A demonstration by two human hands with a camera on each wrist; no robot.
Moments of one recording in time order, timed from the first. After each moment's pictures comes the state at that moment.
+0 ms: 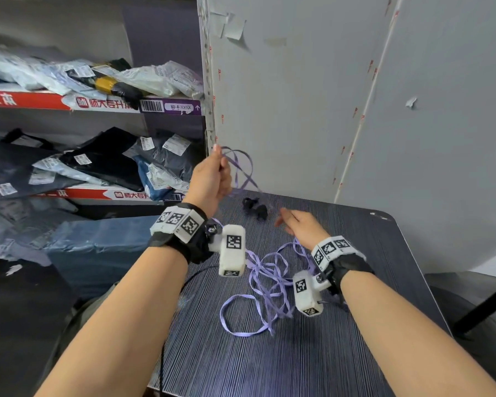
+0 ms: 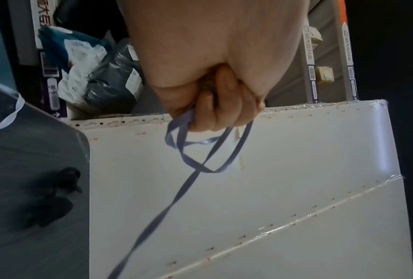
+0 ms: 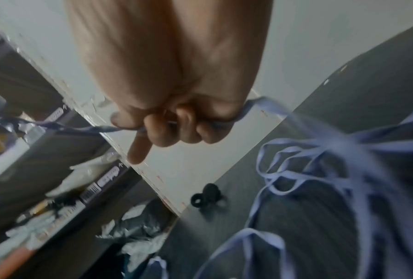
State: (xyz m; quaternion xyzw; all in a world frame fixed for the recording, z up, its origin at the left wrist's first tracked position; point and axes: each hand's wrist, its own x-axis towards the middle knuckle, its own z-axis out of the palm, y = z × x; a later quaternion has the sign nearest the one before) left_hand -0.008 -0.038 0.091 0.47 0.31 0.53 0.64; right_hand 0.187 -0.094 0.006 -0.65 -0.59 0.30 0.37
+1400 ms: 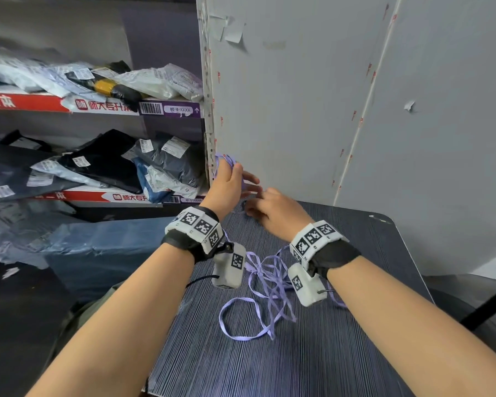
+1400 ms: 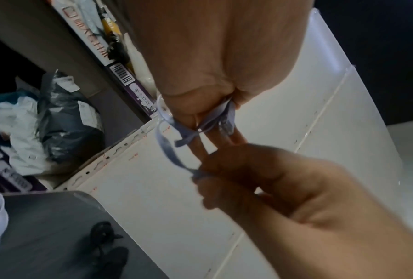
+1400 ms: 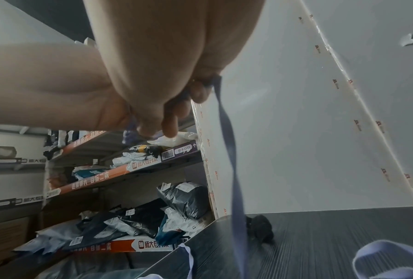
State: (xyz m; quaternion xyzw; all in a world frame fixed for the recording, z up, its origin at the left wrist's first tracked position) left_hand 0.018 -0.038 0.080 0.60 0.34 0.49 0.53; right_hand 0.148 -0.078 0.049 -0.53 -0.82 -0.05 0.18
